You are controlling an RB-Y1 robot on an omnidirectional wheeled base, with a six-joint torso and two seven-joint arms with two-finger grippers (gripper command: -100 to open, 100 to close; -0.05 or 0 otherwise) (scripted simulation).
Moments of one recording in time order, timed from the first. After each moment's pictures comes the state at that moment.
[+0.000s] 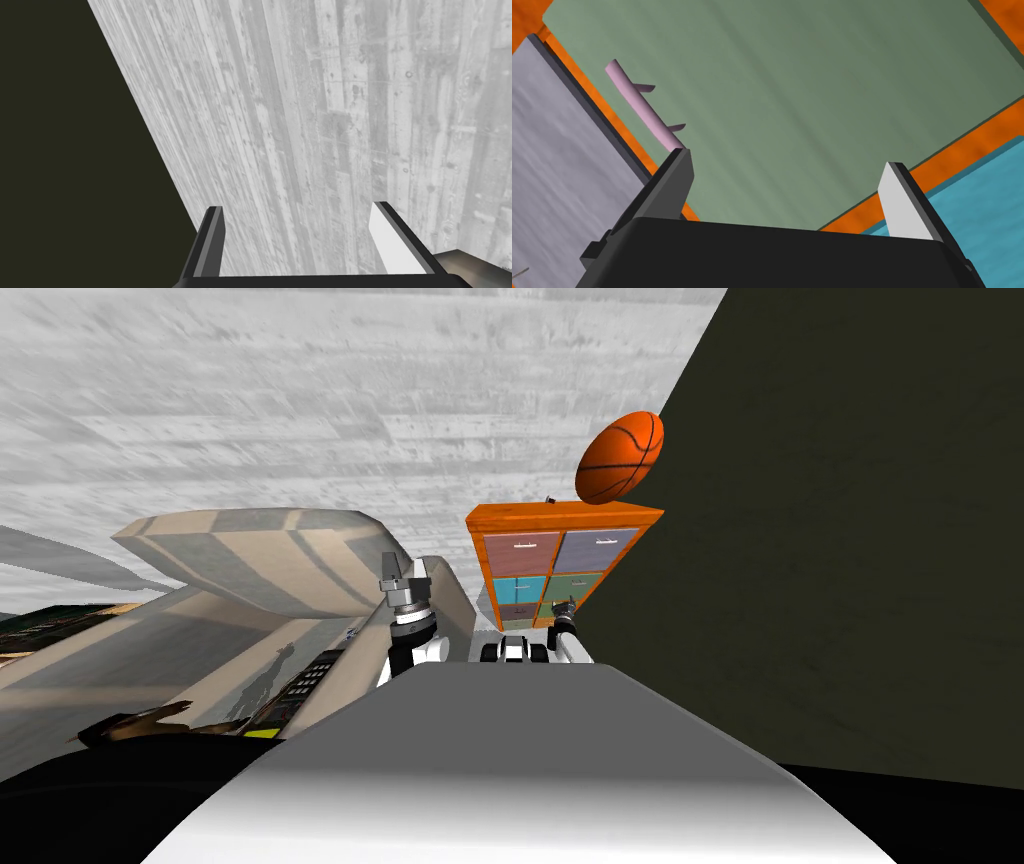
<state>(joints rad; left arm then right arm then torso) 0.54 -0.03 0.03 -2.31 -0.05 -0.60 -0.01 0.28 -0.17 0.32 -1.65 1.48 0.57 0.71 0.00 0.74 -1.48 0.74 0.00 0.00</state>
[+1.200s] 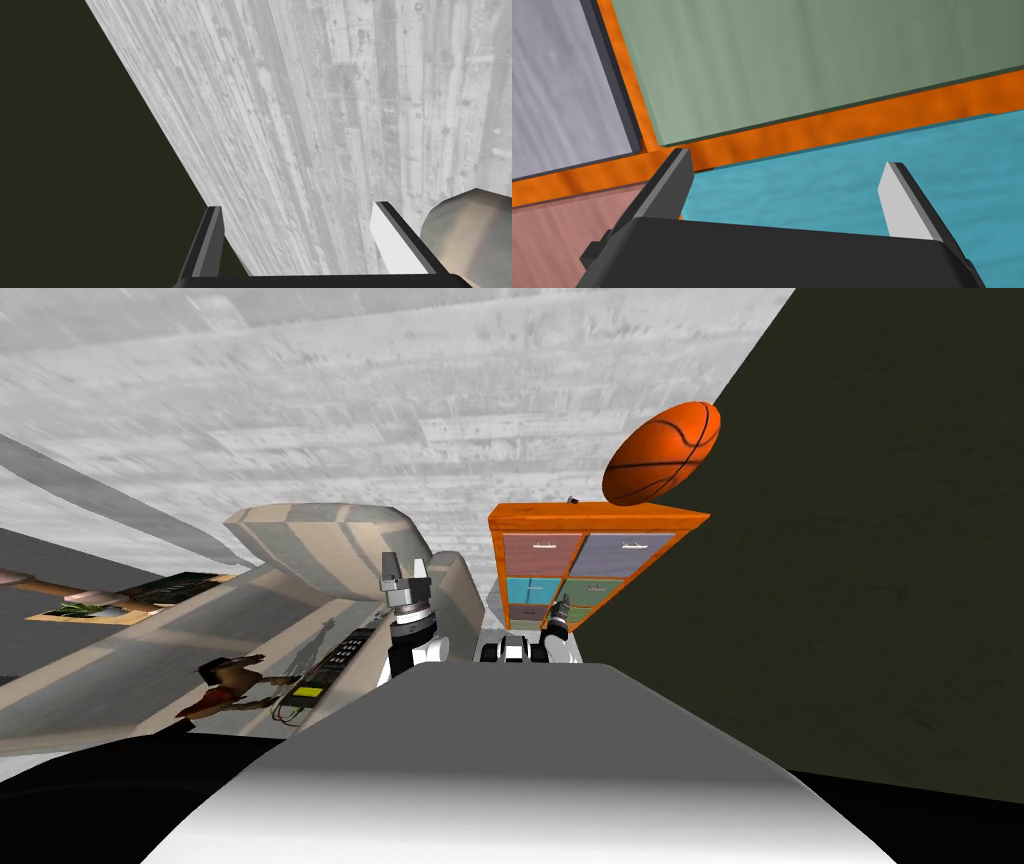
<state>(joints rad) 0.54 -0.03 0.03 -2.31 -0.05 -0.60 -0.01 0.20 -0.16 0.43 -1.47 1.80 0.82 0.82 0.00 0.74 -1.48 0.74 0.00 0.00</state>
